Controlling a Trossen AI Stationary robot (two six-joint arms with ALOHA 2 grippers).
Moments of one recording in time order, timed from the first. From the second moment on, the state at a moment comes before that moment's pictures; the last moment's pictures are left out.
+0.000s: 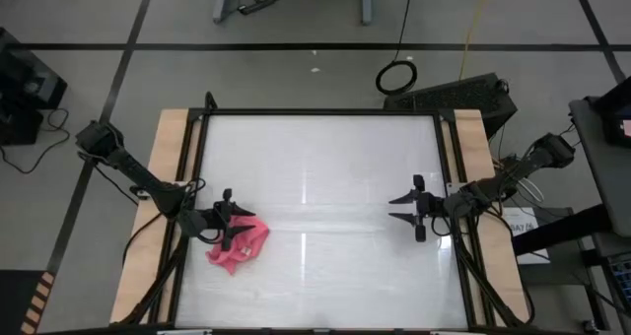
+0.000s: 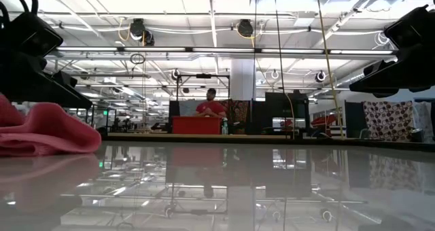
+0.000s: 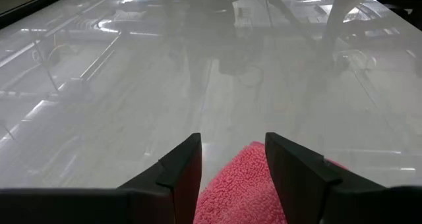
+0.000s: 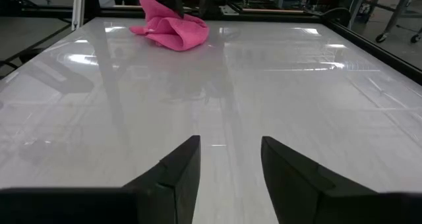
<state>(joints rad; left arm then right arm) -0.68 0.94 0.00 0.45 -0.66 -0.36 0.48 0.46 0.02 0.12 0.52 0.17</state>
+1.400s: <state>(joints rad) -0.68 0.94 0.00 0.45 -0.66 -0.36 0.48 0.46 0.02 0.19 0.52 0.27</state>
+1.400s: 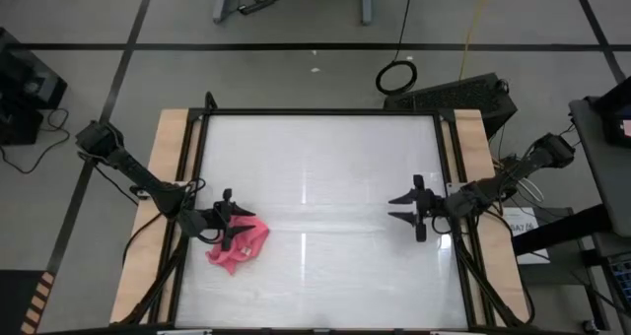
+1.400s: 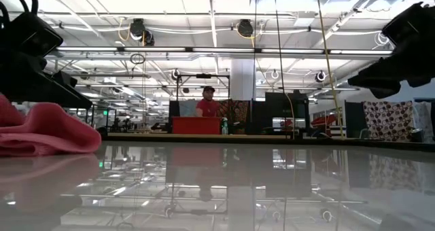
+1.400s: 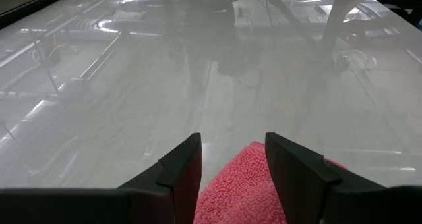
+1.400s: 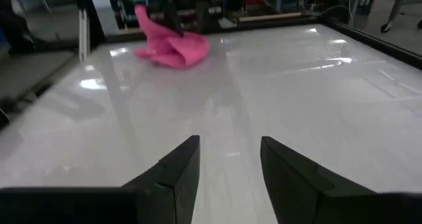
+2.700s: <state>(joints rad) -0.68 0.94 0.00 0.45 -0.66 -0.36 0.28 1.56 1.14 0.26 0.25 -0.17</state>
